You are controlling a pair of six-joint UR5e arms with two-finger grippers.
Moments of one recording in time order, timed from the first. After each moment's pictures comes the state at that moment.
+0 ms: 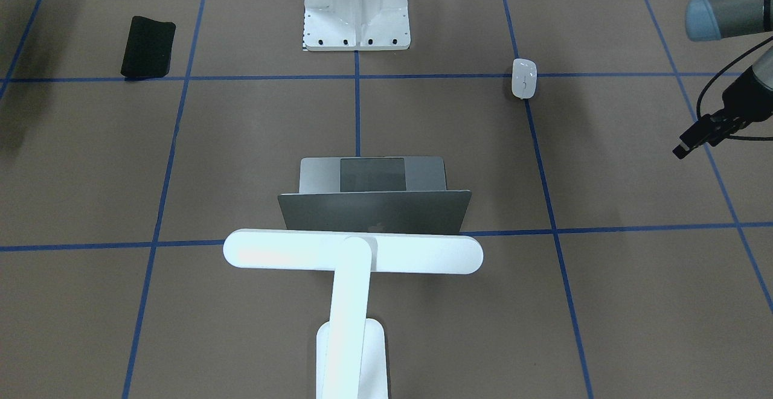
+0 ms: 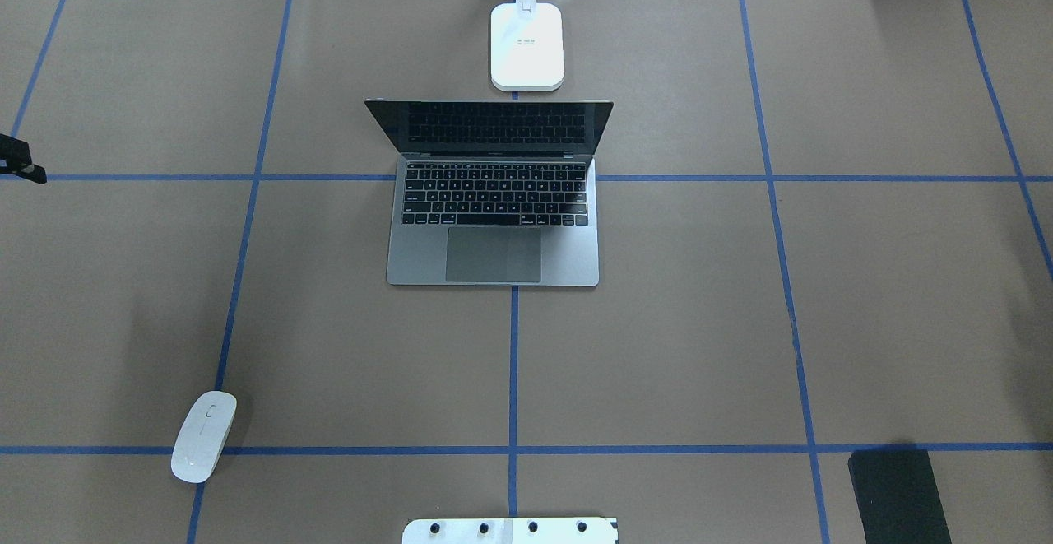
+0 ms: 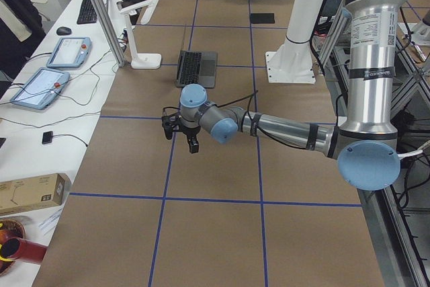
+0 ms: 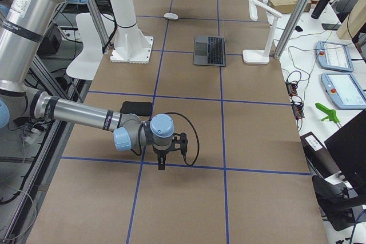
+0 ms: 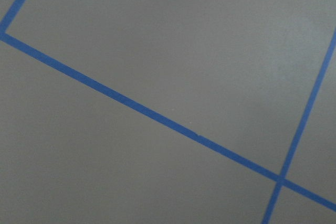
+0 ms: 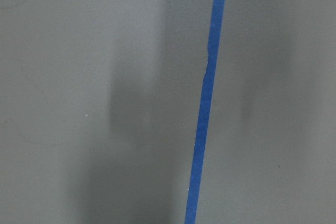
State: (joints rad) left arm -1.20 -1.50 -1.76 -2.04 -2.27 -0.97; right arm 1.28 -2.00 1.72 -1.11 2.35 0.24
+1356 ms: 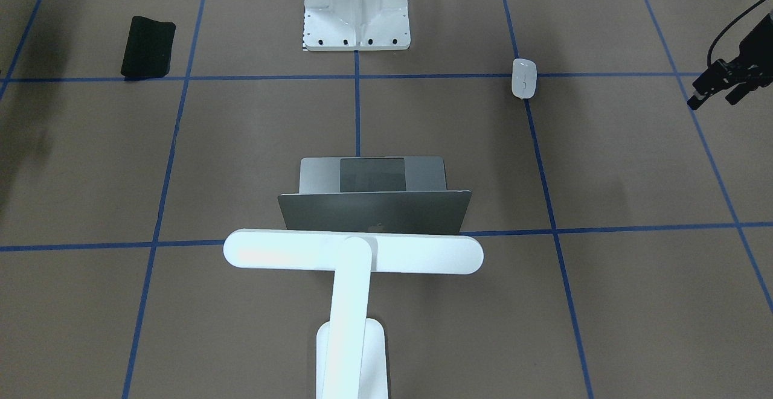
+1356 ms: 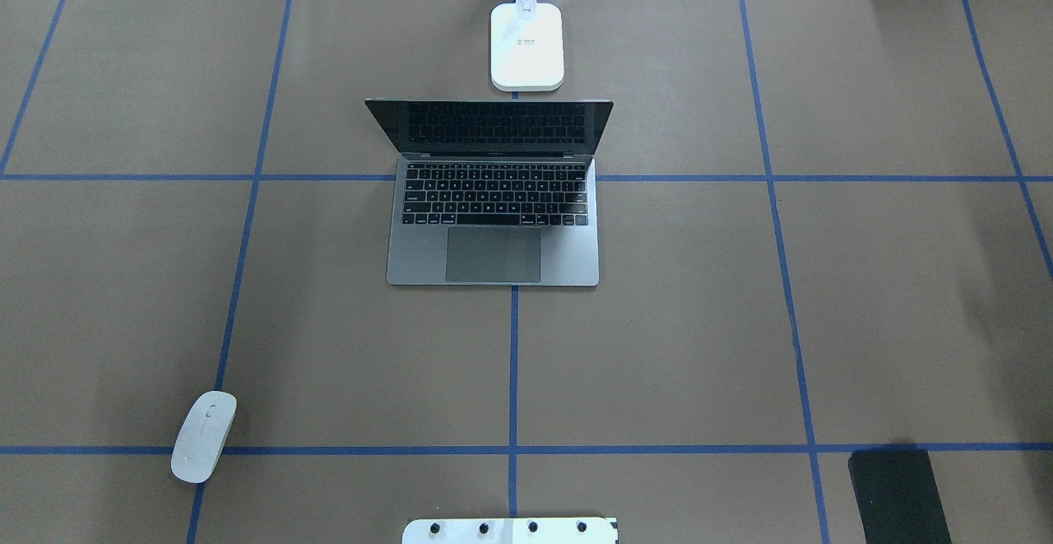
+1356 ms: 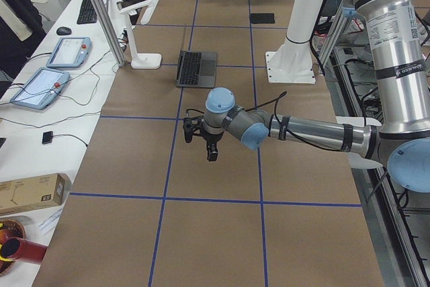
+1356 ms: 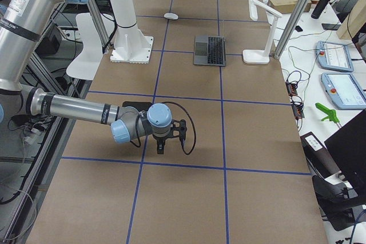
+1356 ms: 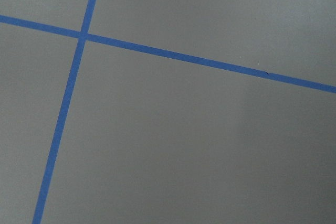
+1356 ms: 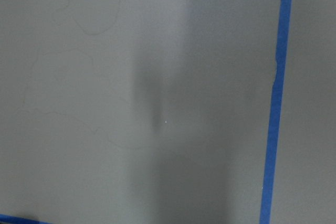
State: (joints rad) left arm -1.22 -1.30 -1.92 -2.06 -2.27 -0.79; right arm 1.27 -2.04 1.82 -1.04 2.50 0.40
